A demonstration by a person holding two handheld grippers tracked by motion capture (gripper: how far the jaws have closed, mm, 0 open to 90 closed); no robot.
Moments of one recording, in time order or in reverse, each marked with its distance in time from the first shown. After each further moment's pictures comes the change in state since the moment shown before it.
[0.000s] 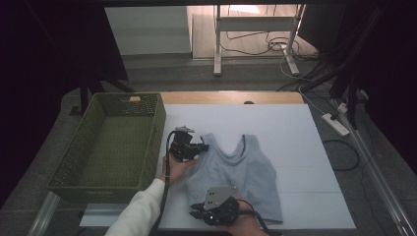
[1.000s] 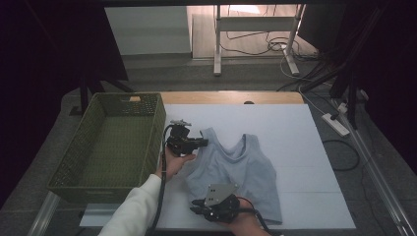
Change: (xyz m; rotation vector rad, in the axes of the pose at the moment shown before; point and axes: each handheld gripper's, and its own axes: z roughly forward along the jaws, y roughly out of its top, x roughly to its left) left arm -0.005 0.017 -0.021 -0.019 -0.039 -0.006; right arm -0.006 0.000 0.000 -0.015 -0.040 0.007
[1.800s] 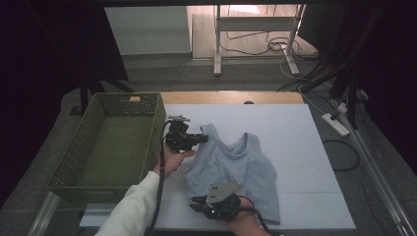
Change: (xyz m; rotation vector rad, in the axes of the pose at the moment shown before) left arm -0.004 0.012 -0.011 -0.018 -0.016 0.015; right arm -0.002 0.003 -0.004 -0.053 -0.018 0.015
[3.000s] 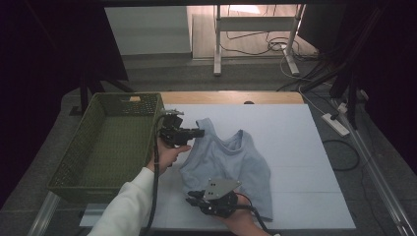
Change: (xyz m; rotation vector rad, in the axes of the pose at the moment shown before) left arm 0.000 0.013 -0.025 -0.023 -0.026 -0.026; right arm -0.002 0.012 0.003 -0.058 -0.043 -0.013
